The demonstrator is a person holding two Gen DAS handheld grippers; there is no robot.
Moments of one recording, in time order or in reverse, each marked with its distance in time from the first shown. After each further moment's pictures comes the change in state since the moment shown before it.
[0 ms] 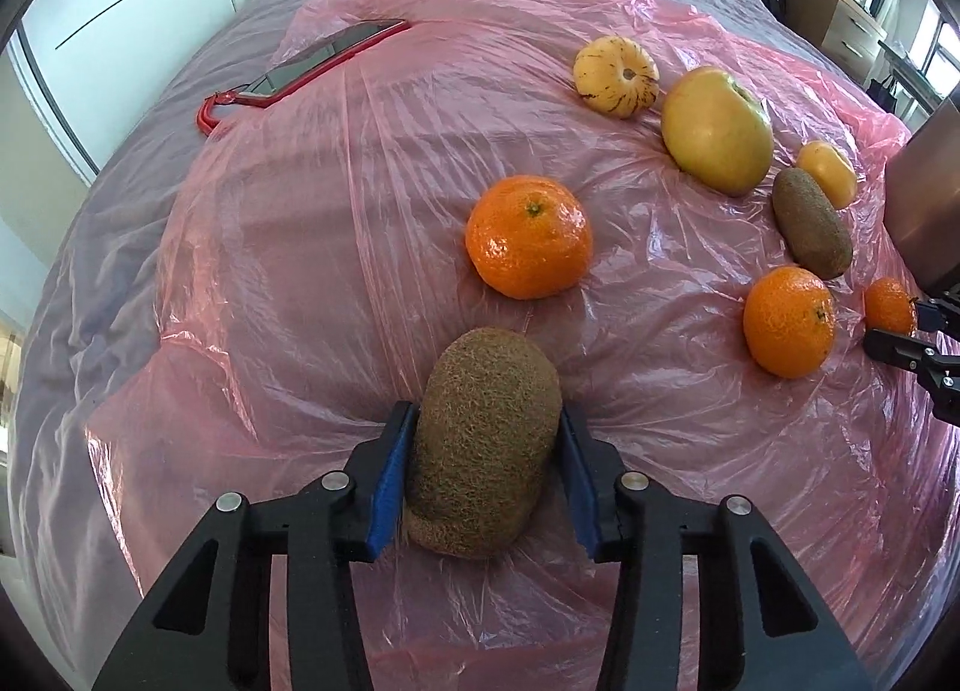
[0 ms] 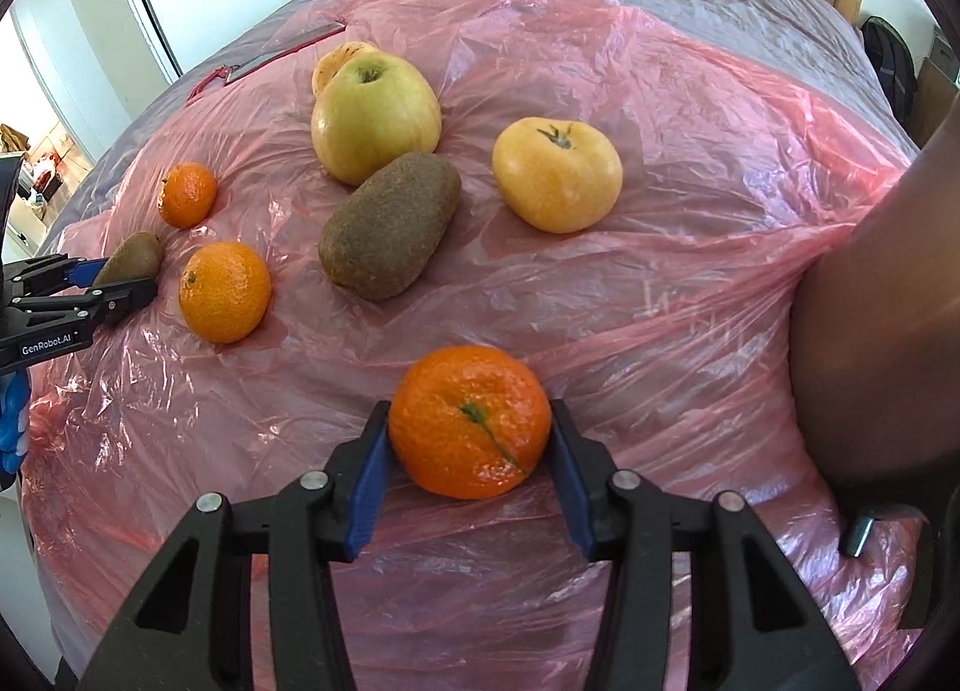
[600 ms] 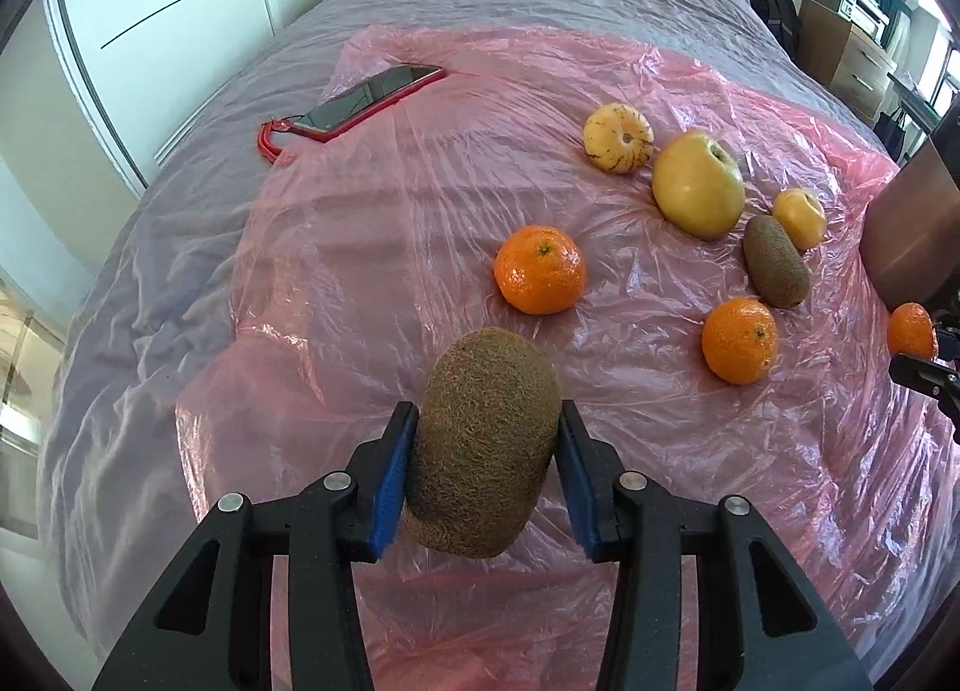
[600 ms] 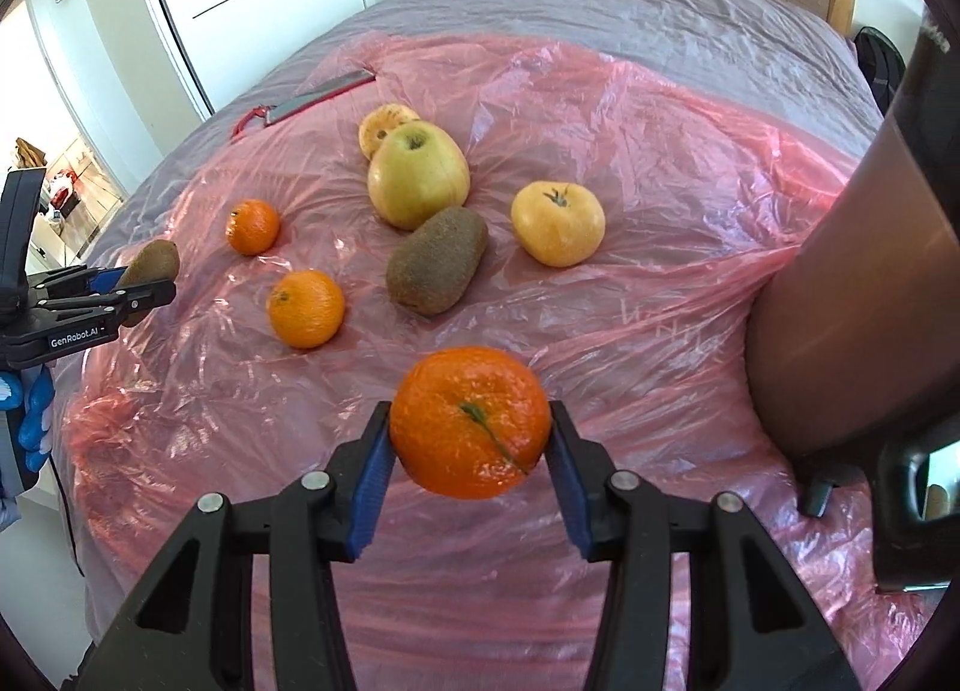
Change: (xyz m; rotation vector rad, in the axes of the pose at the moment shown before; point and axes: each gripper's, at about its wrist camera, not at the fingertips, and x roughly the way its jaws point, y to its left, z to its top) left arm -0.057 0.004 -0.008 -0.053 -0.071 0.026; right arm -0.062 0.010 -0.011 -0.002 -0.078 0.034
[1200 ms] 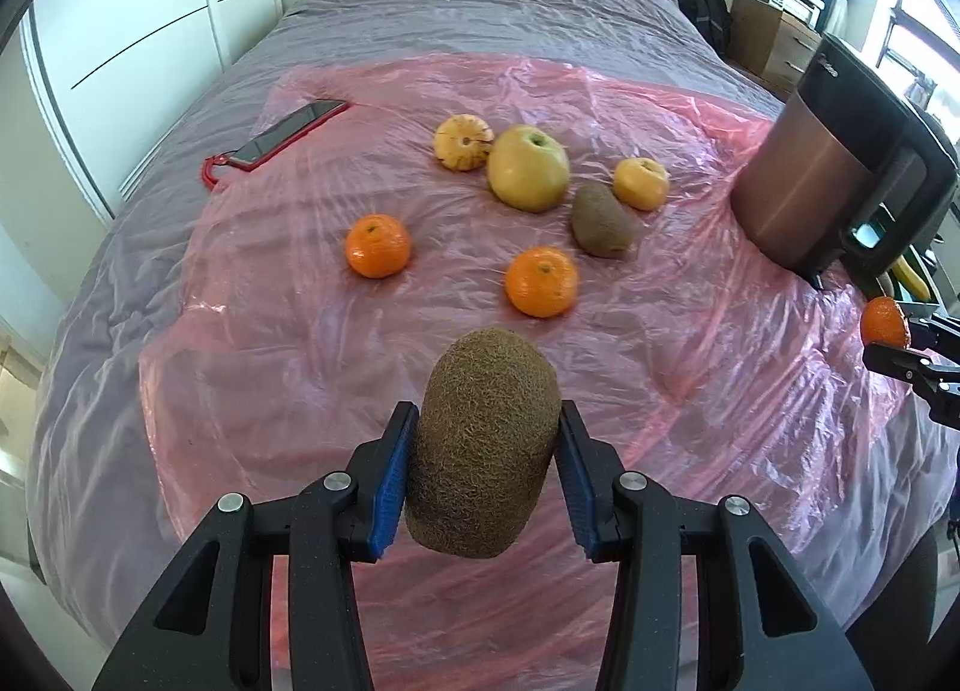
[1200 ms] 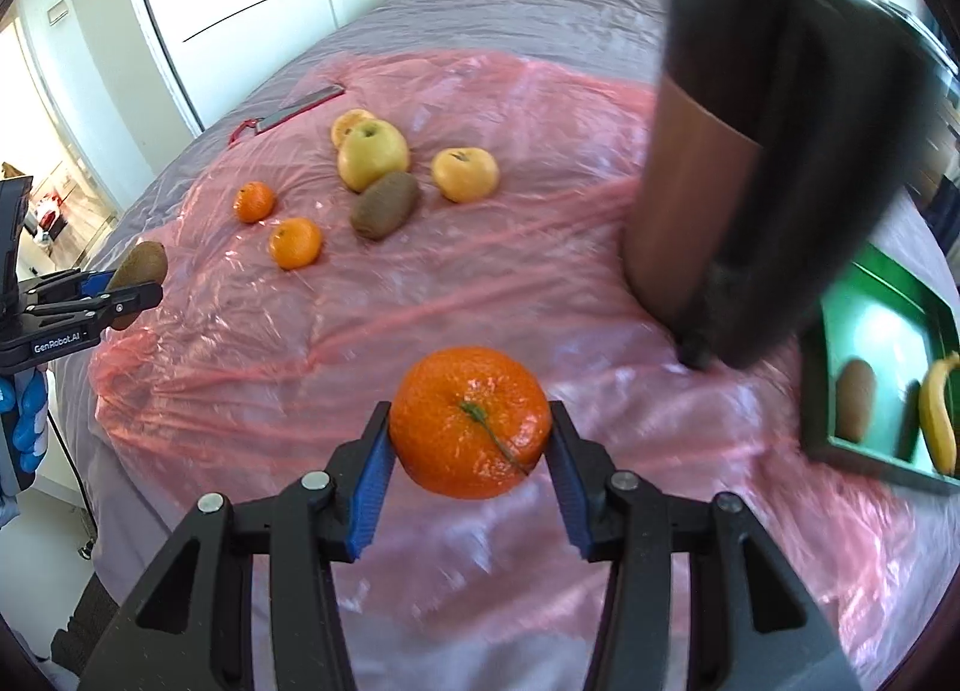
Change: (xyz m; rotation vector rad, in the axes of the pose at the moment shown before) left arm -0.068 -0.083 -0.040 0.082 -0.043 -0.104; right arm -0.089 -0.044 -0.077 0.071 -0.024 -0.047
